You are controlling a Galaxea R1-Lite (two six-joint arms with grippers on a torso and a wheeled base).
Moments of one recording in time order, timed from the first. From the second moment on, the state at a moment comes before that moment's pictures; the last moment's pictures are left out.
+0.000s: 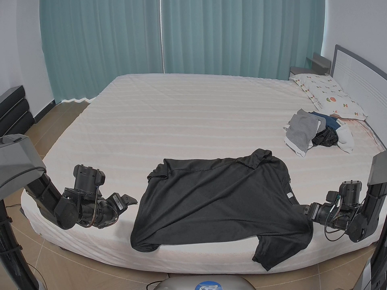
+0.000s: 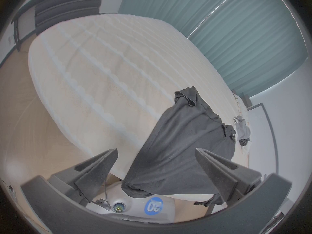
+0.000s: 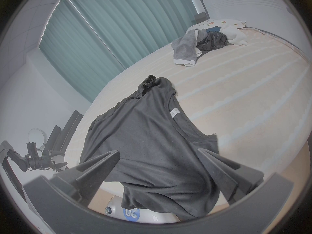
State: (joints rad) left arm -0.21 2.02 -0.60 -0.59 -0.08 -0.83; right arm -0.03 2.15 -0.21 -1.33 0.29 0.39
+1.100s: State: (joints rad) left arm -0.29 2.17 -0.89 -0.59 -0.04 -0.98; right arm -0.02 2.17 -0.20 -1.33 0.29 0.40
